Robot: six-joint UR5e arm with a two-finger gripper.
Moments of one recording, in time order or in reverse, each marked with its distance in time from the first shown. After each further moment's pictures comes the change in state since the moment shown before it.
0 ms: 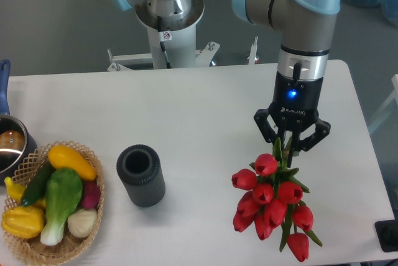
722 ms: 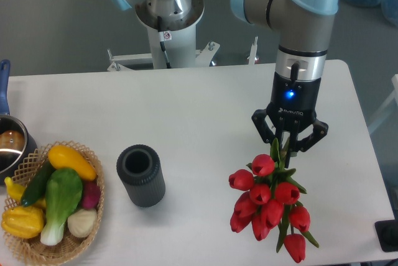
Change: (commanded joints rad) arm -0.014 -0.005 0.003 0.002 -0.003 -0.015
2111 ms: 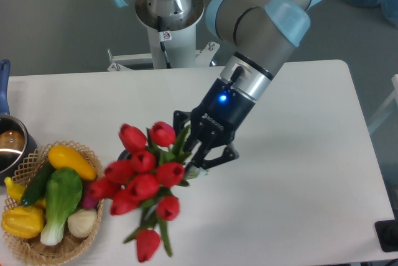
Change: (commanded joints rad) arm -0.087 -0.009 -0.101 0.052 -0.806 0.098
